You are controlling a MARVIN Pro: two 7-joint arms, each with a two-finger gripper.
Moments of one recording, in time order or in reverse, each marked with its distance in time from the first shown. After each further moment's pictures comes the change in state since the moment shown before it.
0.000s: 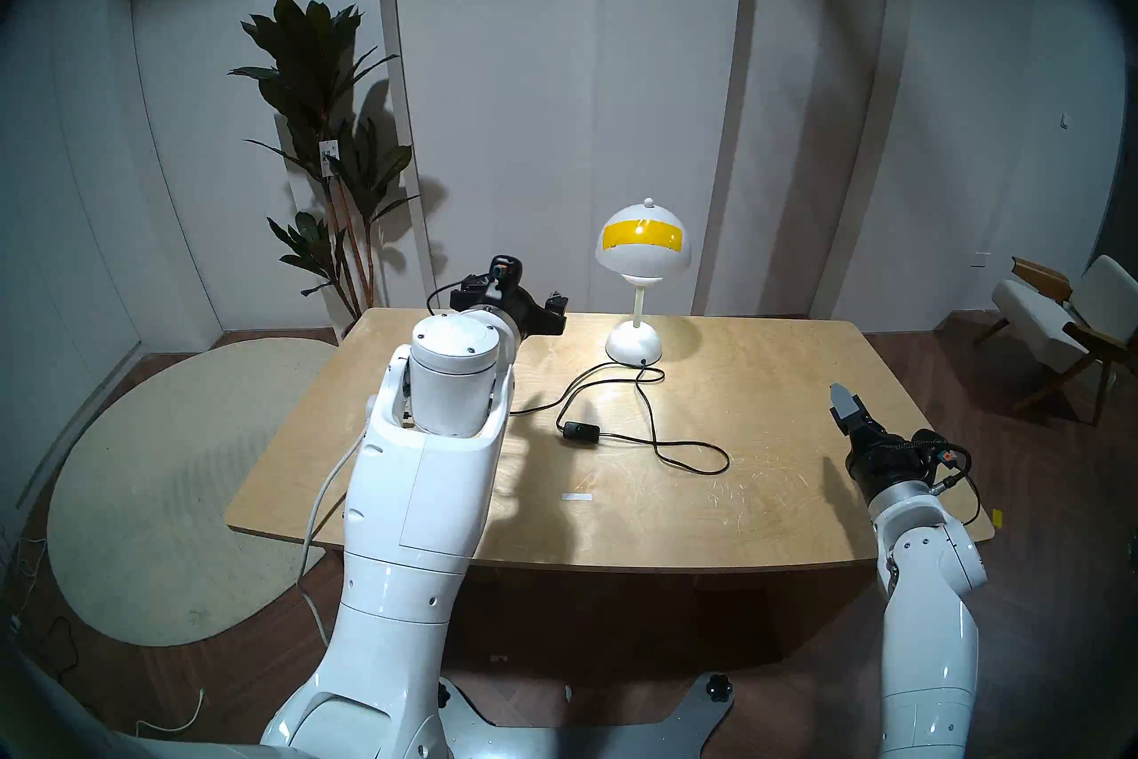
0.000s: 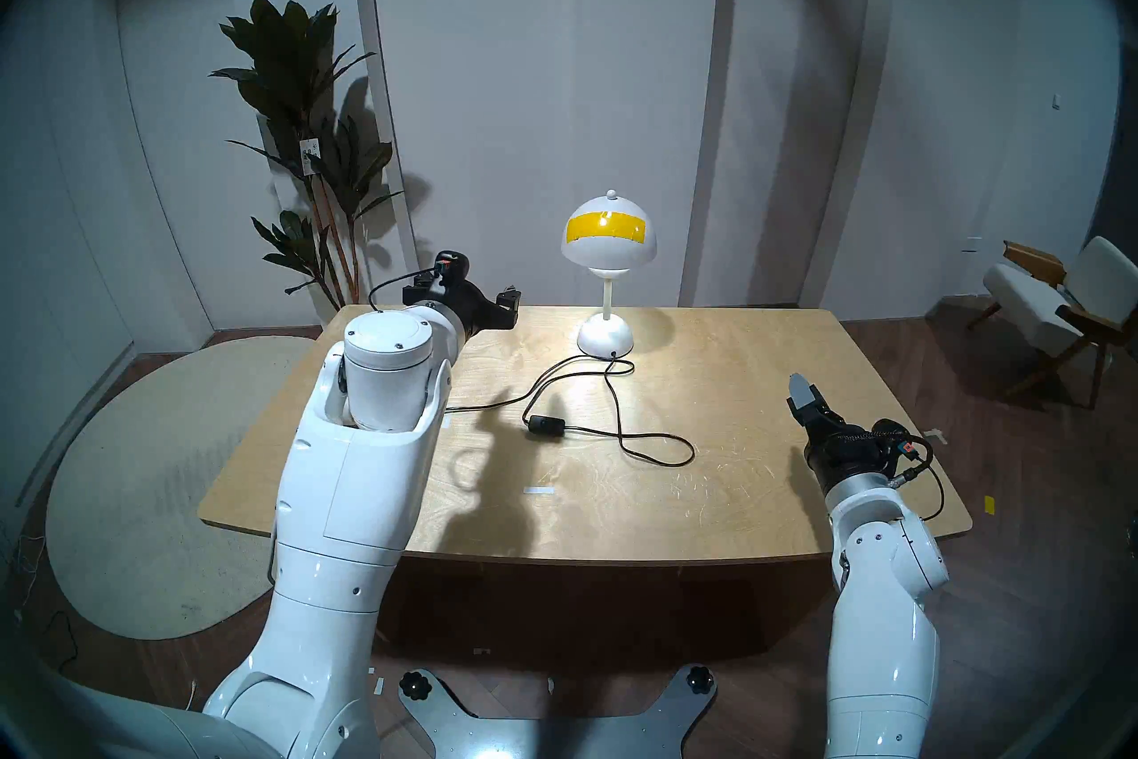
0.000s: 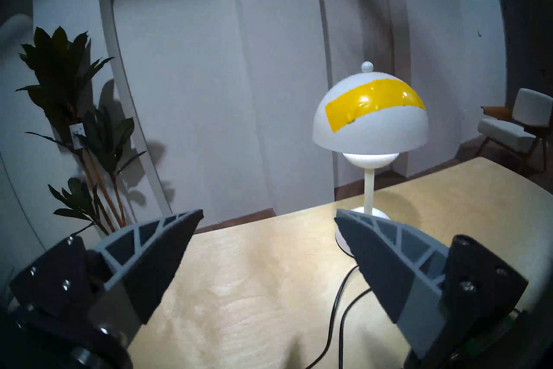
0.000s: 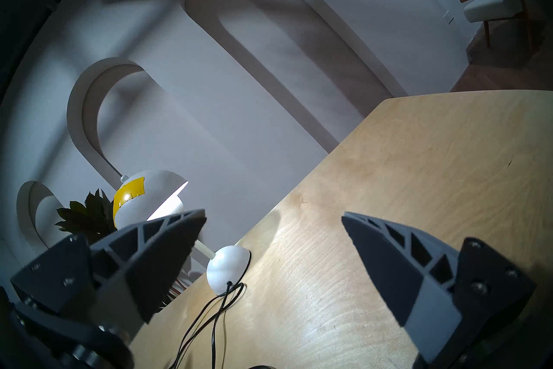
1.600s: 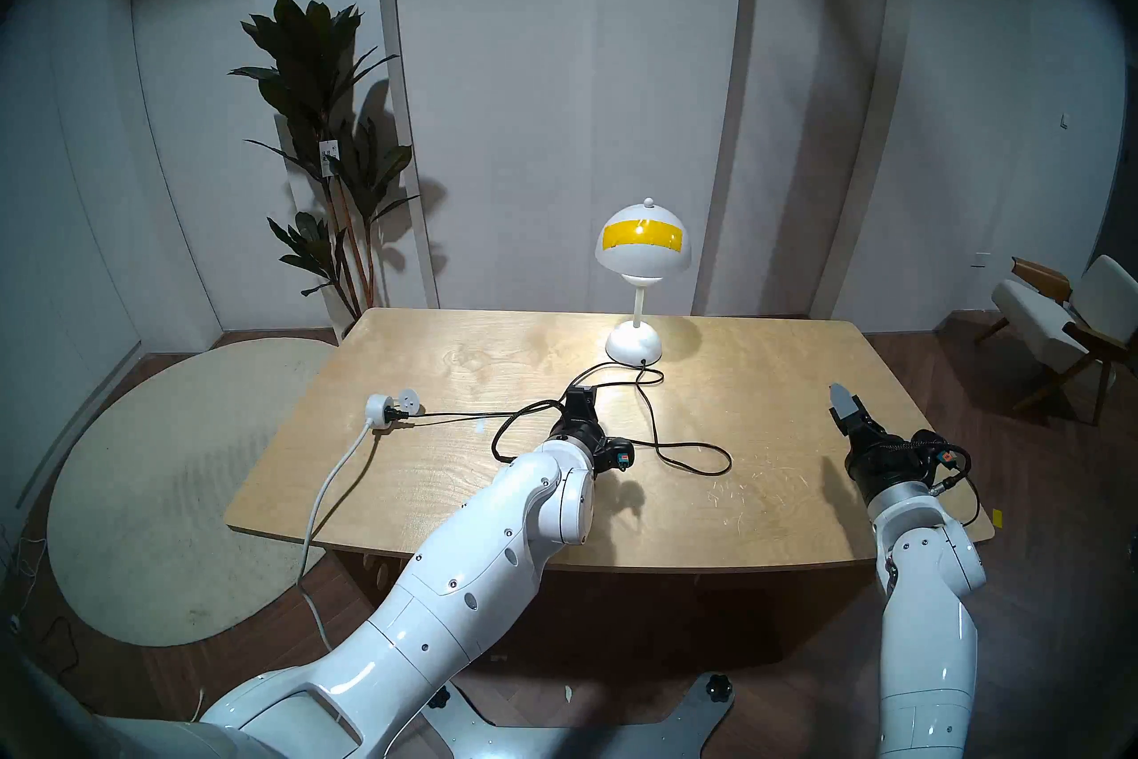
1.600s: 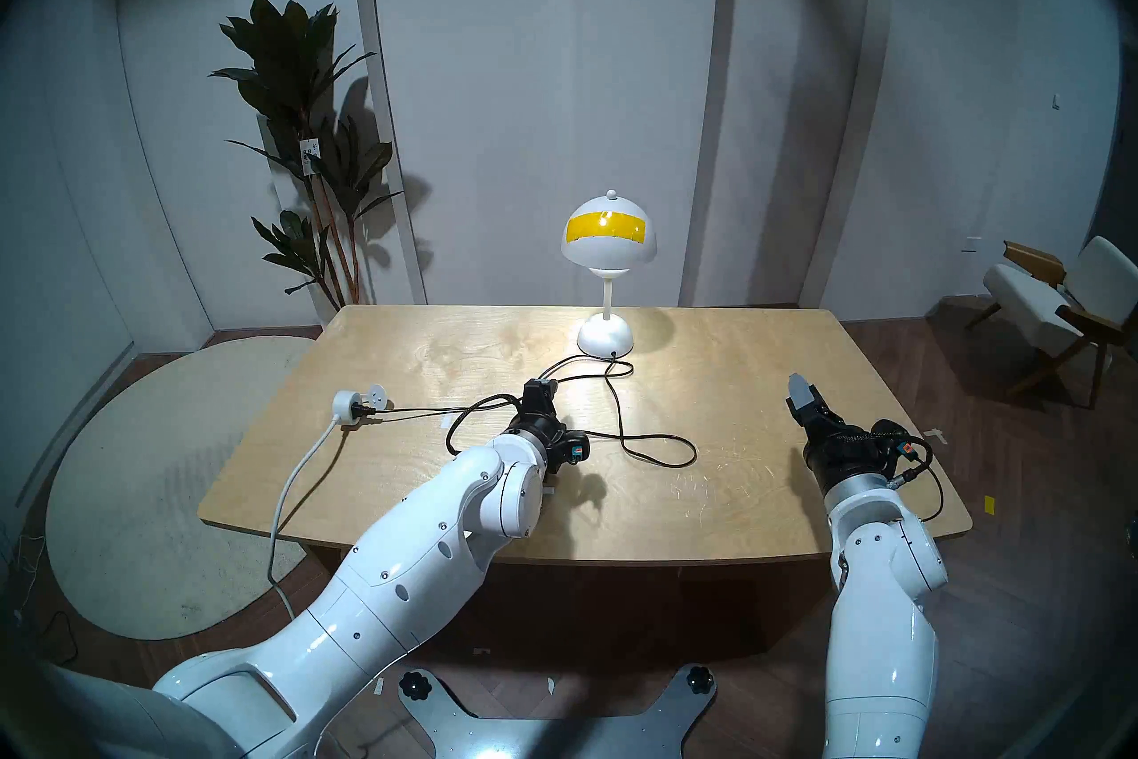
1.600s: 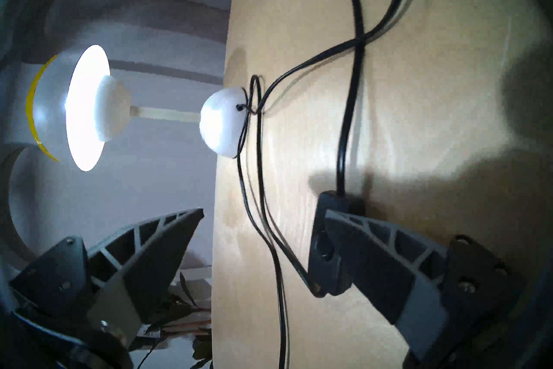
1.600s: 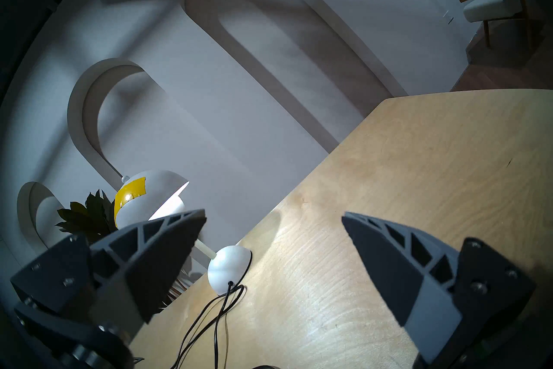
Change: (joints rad) left arm -0.011 0.267 0.522 0.281 0.870 -0.200 -0.299; right arm -0.002 -0.008 0.000 -0.004 -0.002 0.000 0.000
